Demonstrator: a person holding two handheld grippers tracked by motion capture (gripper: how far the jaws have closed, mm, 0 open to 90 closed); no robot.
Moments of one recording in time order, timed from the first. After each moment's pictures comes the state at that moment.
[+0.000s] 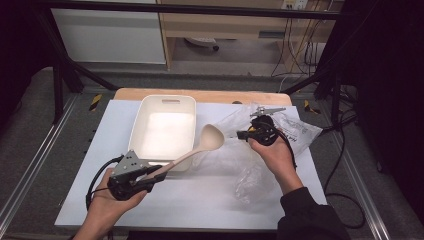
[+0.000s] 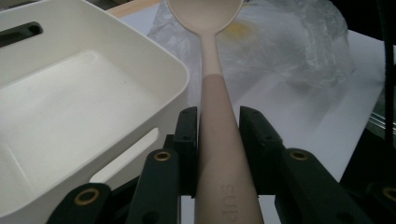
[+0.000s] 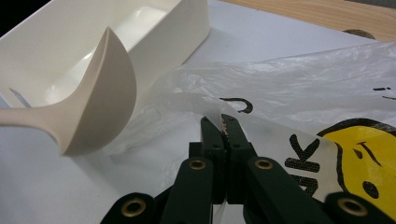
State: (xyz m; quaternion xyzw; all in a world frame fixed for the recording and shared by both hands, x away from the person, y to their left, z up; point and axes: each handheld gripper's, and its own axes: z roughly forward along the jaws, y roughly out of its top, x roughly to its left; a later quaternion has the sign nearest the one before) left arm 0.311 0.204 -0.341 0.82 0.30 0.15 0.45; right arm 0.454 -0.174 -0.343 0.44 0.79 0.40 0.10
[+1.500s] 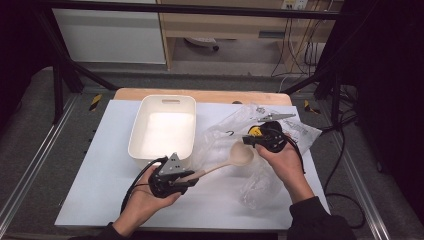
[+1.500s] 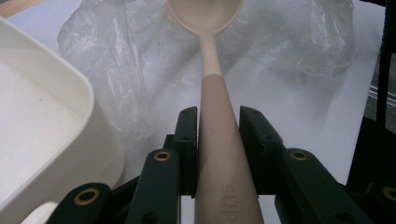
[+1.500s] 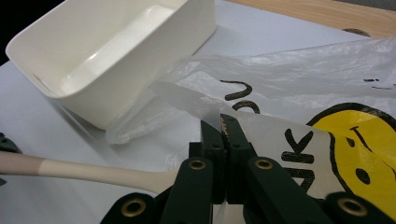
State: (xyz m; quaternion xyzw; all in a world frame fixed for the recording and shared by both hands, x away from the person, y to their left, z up) left arm 0.338 0.123 -0.376 0.87 0.24 0.11 0.42; right arm 0.430 -0.190 -0.338 0.43 0.79 0.41 0.11
